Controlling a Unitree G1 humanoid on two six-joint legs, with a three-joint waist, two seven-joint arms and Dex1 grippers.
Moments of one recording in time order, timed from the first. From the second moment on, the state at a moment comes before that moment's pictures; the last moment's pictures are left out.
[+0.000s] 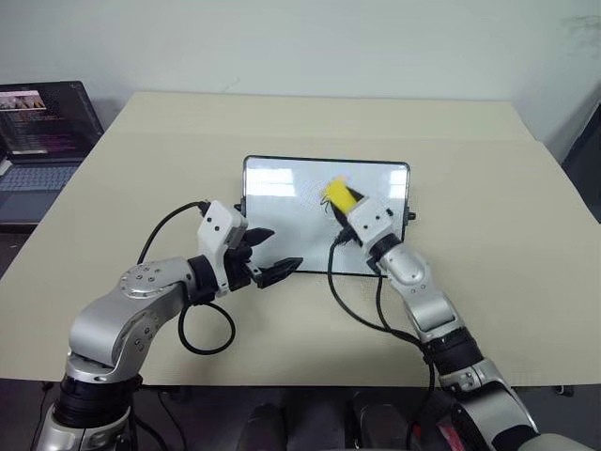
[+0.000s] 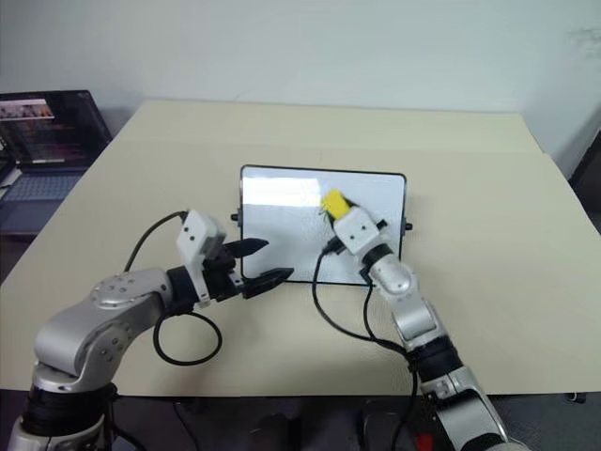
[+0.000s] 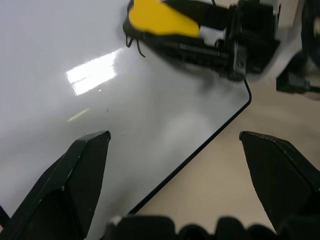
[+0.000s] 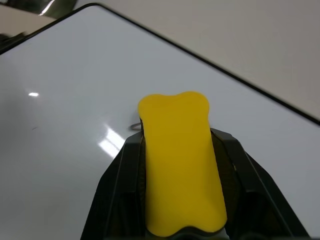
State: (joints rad) left arm -0.27 0.65 0.07 -0.48 -0.62 0.84 -0.62; right arm -0.47 -0.16 0.29 0.17 -0.23 -0.06 0.23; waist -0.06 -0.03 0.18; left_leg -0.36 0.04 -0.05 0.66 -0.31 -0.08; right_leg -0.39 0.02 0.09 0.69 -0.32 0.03
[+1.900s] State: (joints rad) left arm -0.21 0.67 0.03 -0.44 -0.54 0.69 -0.74; right arm -0.40 -0.21 0.07 0.08 -0.26 -0.10 0.10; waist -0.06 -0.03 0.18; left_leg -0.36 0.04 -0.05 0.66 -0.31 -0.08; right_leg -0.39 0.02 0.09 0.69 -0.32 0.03
